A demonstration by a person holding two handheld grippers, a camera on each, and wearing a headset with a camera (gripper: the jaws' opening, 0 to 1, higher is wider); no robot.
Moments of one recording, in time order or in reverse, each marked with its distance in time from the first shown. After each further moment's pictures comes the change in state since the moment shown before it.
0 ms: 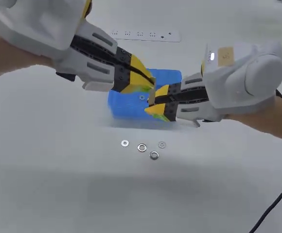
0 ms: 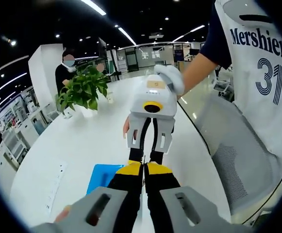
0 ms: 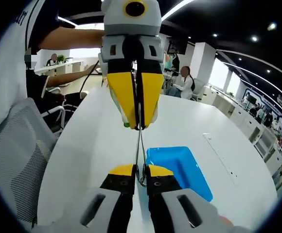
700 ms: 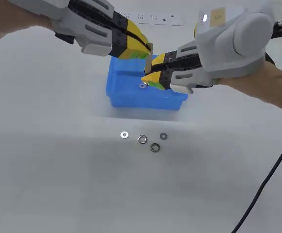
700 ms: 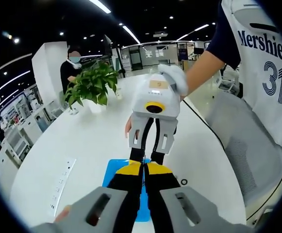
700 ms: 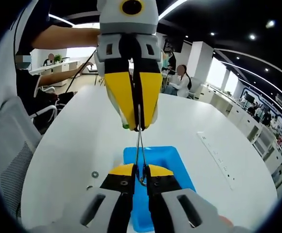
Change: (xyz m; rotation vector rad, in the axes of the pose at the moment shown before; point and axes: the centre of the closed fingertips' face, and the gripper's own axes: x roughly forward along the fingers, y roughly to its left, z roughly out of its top) left arm 0.009 0.047 -0.022 -0.018 0.016 0.030; right arm 0.029 -0.046 -0.015 0.011 0.006 -0.021
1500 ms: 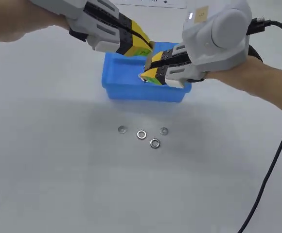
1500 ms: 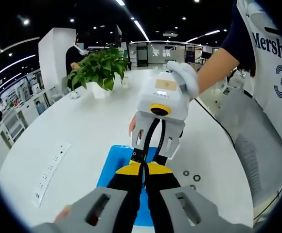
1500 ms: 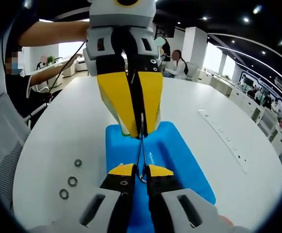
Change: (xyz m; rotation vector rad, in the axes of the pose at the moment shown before) left arm 0.034 0.026 -0.045 -0.117 0.019 -0.010; right arm 0.032 -0.016 -0.049 0.104 0.082 0.010
